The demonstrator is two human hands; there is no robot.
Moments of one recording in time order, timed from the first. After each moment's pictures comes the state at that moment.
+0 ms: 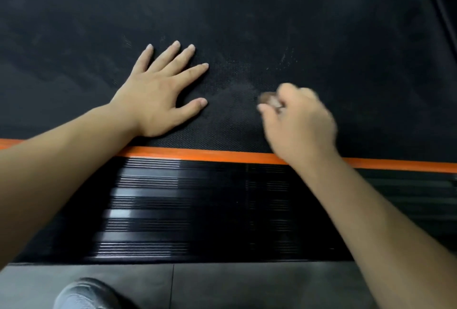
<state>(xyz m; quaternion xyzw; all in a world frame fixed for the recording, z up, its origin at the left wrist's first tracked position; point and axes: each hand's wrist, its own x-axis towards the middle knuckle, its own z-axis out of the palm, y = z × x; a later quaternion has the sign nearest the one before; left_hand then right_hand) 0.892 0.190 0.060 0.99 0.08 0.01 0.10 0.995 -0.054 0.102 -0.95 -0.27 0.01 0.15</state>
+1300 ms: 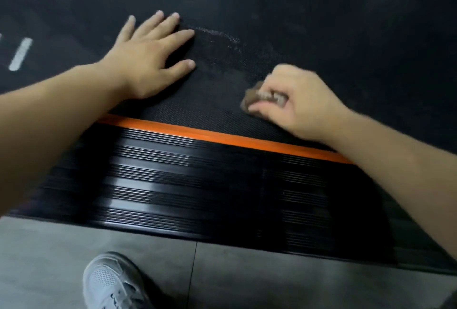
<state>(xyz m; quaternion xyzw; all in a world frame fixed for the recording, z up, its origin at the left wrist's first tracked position) 0.847 0.269 0.067 0.98 0.18 -0.02 0.11 1.007 0.002 0.094 -0.78 -0.58 0.12 0.21</state>
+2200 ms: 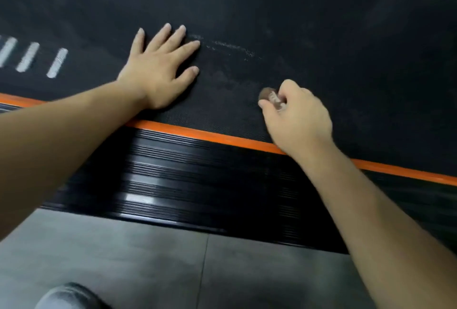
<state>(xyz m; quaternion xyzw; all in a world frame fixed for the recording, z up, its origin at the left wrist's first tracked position) 0.832 0.279 0.066 0.97 0.21 0.00 0.10 0.952 0.019 0.100 -0.95 -0.27 0.08 0.15</state>
